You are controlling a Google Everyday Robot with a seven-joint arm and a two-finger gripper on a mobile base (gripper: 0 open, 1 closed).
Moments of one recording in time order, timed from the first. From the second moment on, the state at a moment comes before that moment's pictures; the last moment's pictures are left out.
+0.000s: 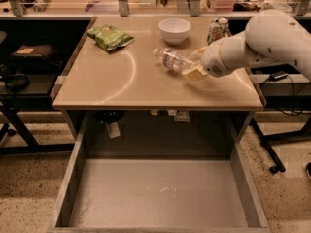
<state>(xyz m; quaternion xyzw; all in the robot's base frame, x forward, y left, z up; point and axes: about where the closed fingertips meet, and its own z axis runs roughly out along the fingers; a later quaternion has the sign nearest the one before) 0.672 -0.122 0.845 -0.53 0.74 0.07 0.42</state>
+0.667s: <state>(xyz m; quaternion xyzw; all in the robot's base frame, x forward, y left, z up) 0.687 -0.114 0.842 -0.53 0.74 0.07 0.41</state>
